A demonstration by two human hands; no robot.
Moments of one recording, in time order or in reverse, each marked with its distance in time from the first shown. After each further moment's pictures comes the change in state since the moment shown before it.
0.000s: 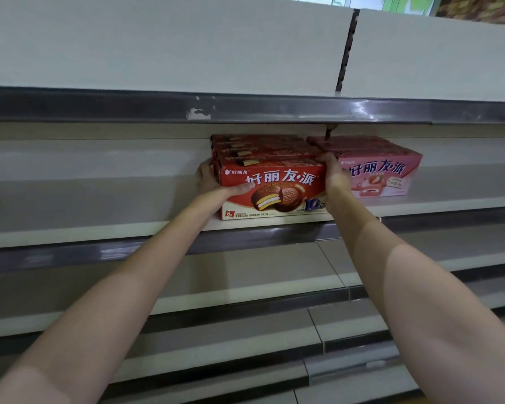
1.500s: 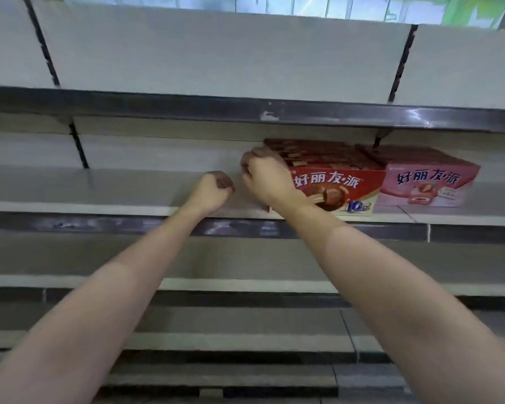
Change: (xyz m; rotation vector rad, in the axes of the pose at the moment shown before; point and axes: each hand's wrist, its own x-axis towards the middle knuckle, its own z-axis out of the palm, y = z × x) left_hand -0.044 -0.012 -0.115 0.402 0.133 0.147; right_hand -0.137 0.025 0.164 -1.119 -0.369 -1.276
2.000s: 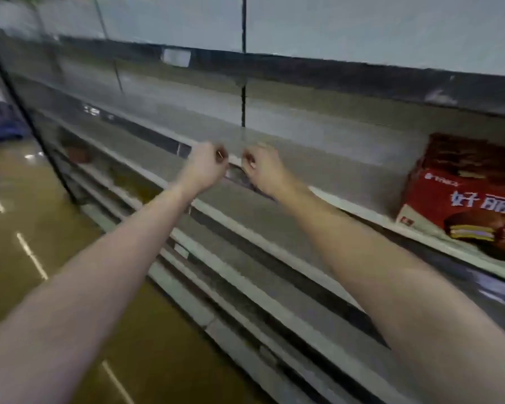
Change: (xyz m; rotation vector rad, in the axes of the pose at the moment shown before) left_hand -0.119 -0.054 -0.170 0.652 0.487 -0.280; right_hand 0.015 -0.182 0.075 0.613 -0.320 -0.403
